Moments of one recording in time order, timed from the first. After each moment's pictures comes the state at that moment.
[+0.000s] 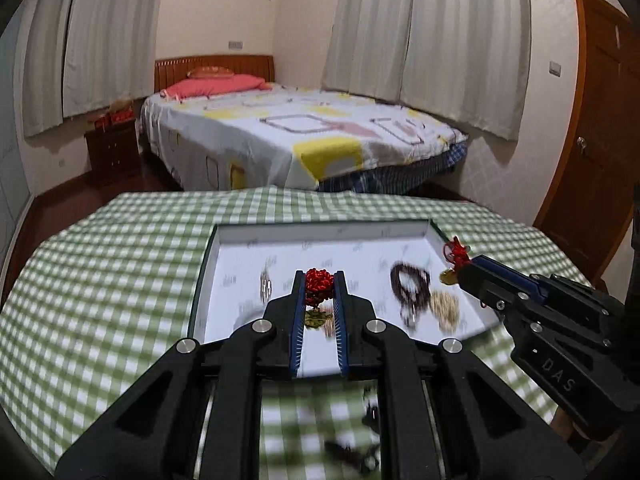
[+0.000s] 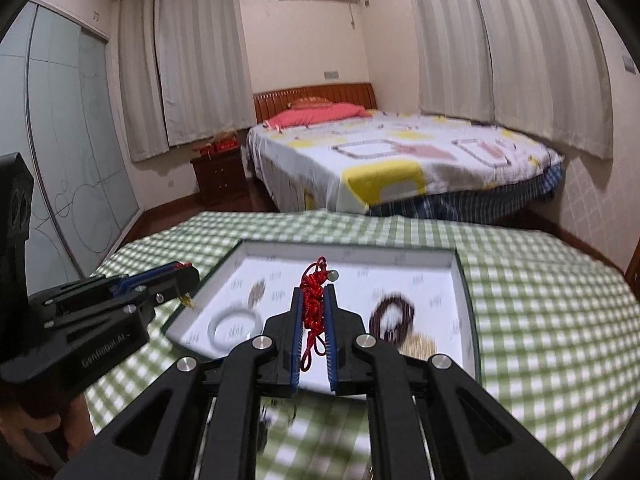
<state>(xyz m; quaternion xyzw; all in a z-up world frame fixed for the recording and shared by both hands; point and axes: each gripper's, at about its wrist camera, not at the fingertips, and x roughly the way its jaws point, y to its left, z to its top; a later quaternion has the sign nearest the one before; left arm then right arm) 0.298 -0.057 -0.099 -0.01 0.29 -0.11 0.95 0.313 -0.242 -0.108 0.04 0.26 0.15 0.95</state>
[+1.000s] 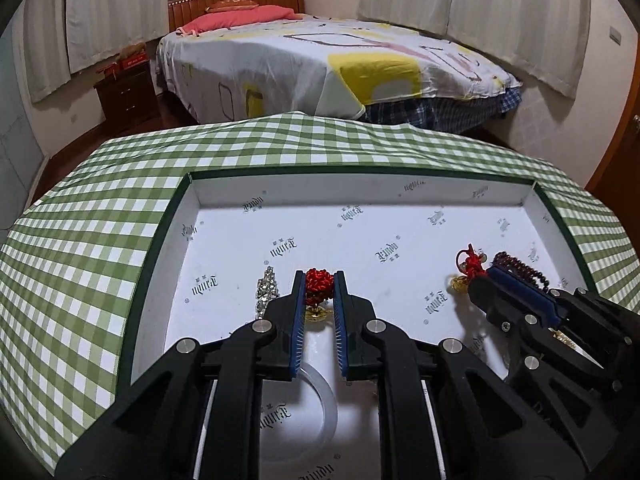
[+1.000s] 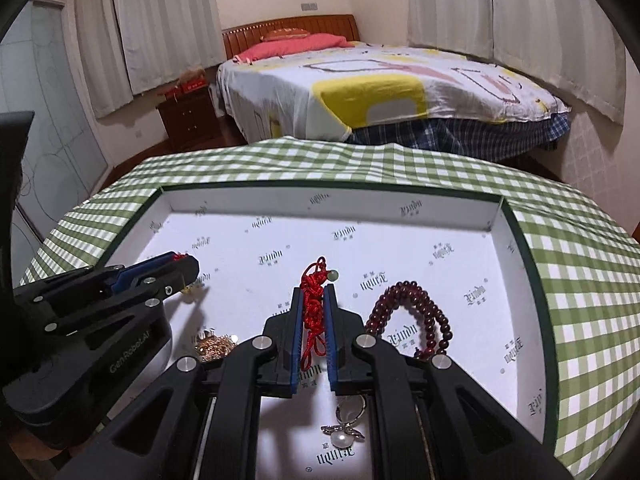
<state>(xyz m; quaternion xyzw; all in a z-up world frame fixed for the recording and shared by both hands) 0.431 -0.071 -0.189 0.01 0.42 -0.05 0.91 0.426 -0.229 -0.194 0.03 0.39 0.12 0.91</state>
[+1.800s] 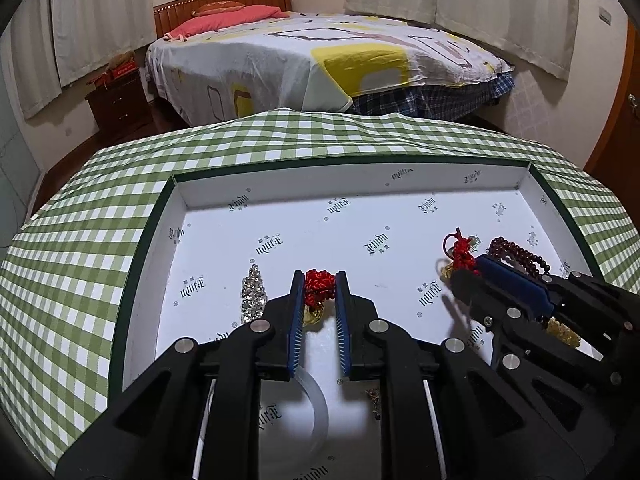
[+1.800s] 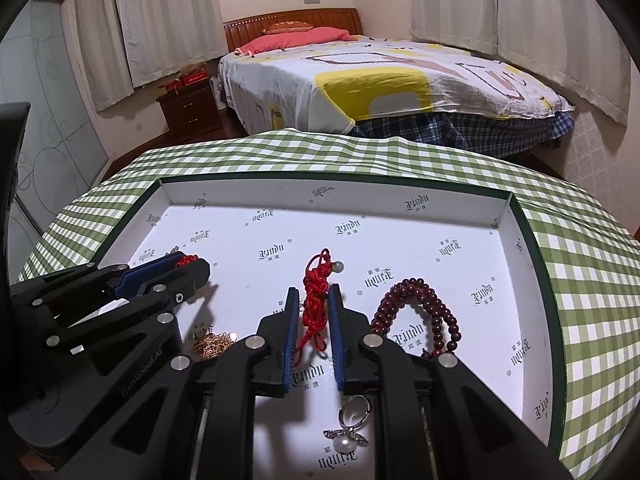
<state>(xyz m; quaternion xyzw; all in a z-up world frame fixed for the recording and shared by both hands) 0.431 -0.082 -0.194 0.03 0.42 -0.06 0.91 0.431 -0.224 -0.197 0.02 0.40 0.12 0.91</state>
